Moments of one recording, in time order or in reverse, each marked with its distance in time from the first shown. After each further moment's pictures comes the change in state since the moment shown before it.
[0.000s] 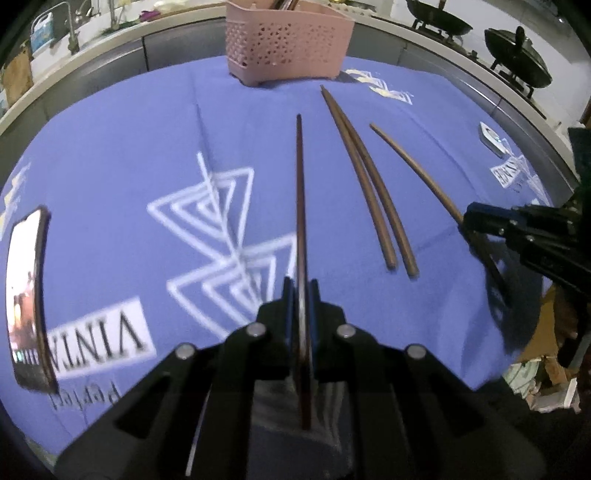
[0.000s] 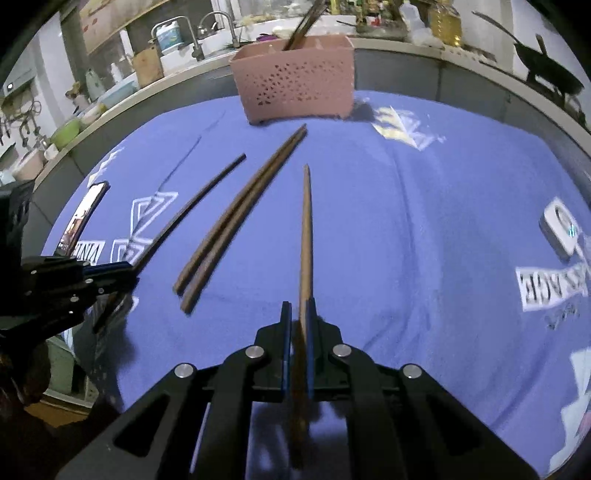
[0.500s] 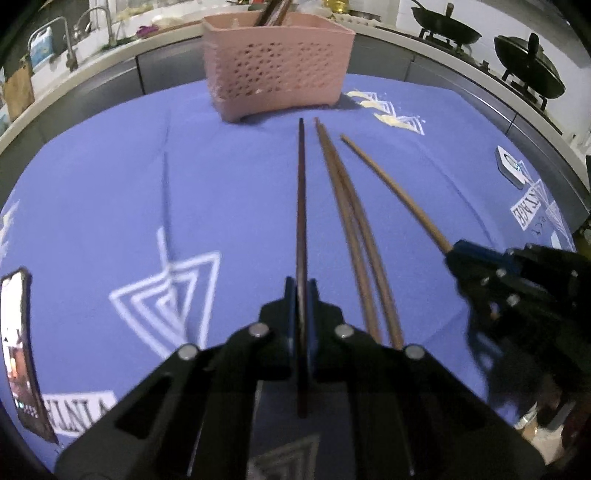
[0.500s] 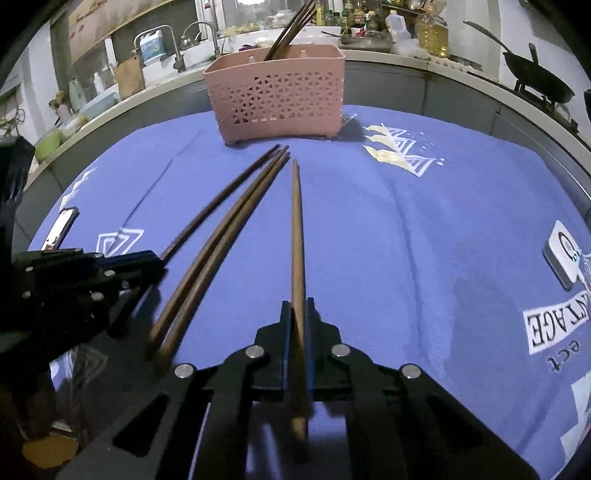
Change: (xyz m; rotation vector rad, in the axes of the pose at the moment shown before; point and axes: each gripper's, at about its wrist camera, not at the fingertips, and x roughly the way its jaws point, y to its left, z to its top) left arm 0.023 -0.011 0.039 -0.005 -0.049 0.037; right arm 0.020 -0.006 0.010 0.024 -0.048 -0.064
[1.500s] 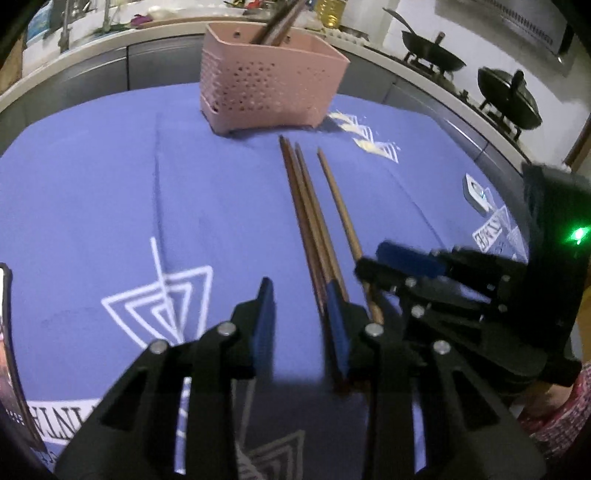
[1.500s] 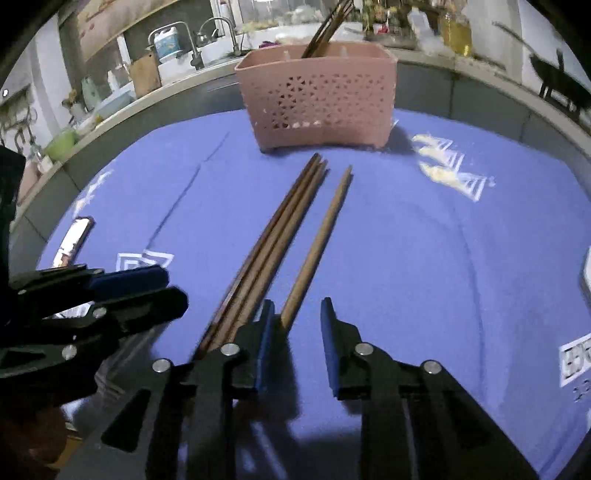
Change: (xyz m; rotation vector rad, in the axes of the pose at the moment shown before) left arm -0.015 0.008 0.007 -0.057 -0.036 -0.164; right arm 0.021 0.030 0.031 -0.039 -0.024 0.000
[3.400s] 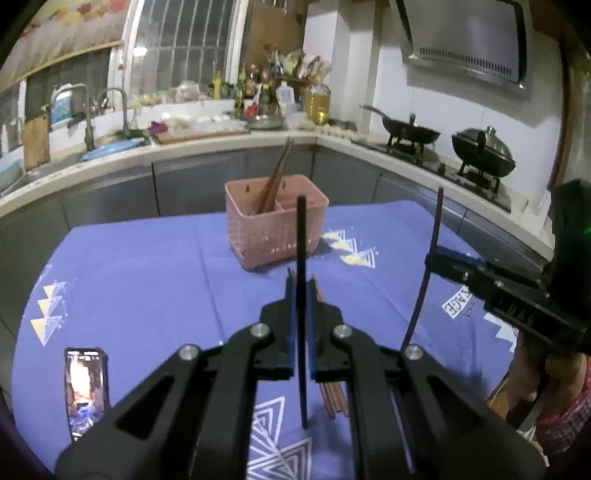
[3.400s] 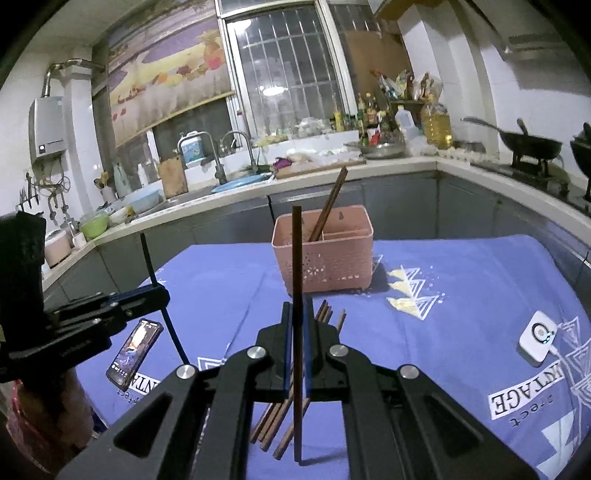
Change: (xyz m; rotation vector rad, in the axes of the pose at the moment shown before) left arm -0.132 -0.023 0.030 0.102 -0.357 0.076; right arm -0.144 -0.016 0.034 0.079 -0.369 0.147
